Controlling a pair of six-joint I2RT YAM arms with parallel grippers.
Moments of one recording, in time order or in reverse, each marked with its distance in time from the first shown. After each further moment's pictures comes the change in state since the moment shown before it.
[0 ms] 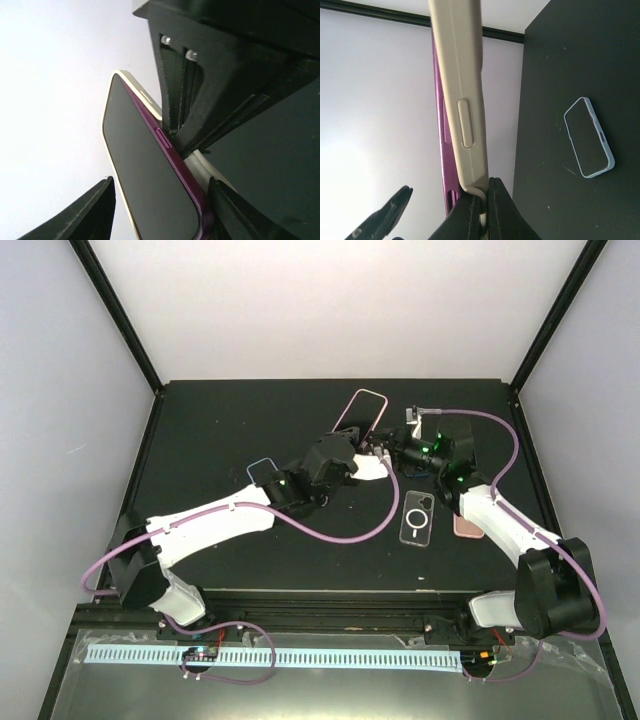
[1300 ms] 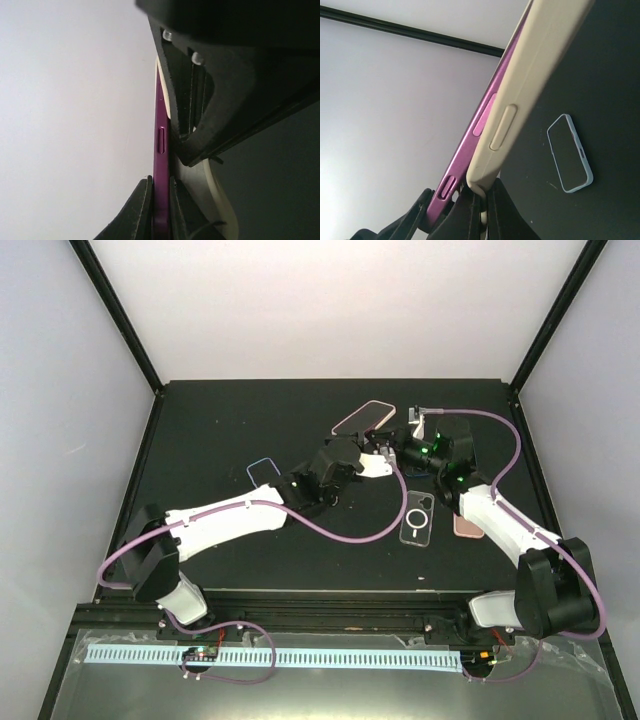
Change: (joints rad) left arm -0.006 0.072 -0.052 0.214 -0.108 0.142; right arm -0.001 0.001 -0.007 -0.042 0.068 -0.075
